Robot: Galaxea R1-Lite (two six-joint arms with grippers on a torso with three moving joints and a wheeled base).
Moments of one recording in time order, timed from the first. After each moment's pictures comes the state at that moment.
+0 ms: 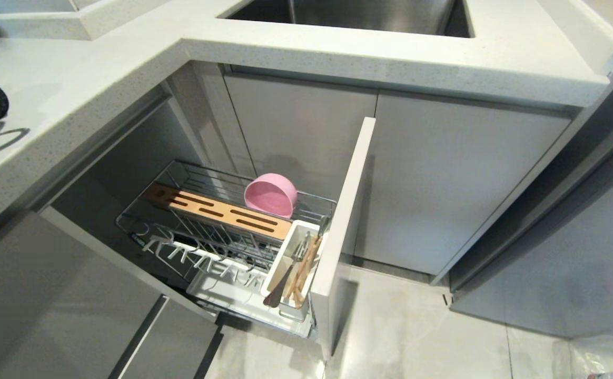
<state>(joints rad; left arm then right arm) 0.30 1.67 -1.94 0.55 0.41 -0.30 0.00 0.00 0.00 0.00 -0.02 0.05</state>
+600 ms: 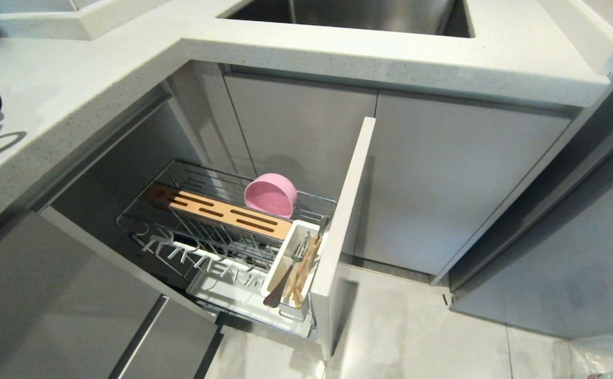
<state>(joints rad) 0.30 1.64 -1.94 0.59 0.40 -0.30 0.00 0.00 0.00 0.00 -0.02 0.05</state>
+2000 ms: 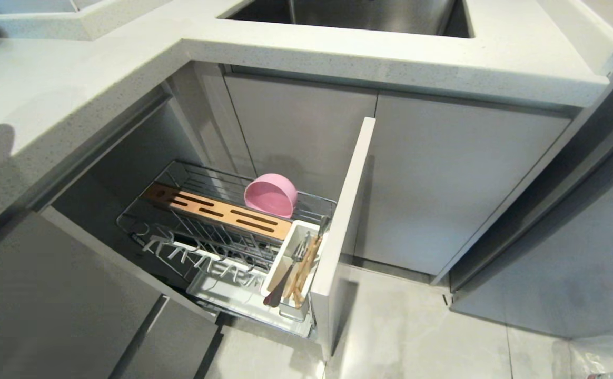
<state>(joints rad) -0.45 1.12 -1.88 0.52 0.40 -0.41 0.00 0.00 0.00 0.00 -0.02 0.04</state>
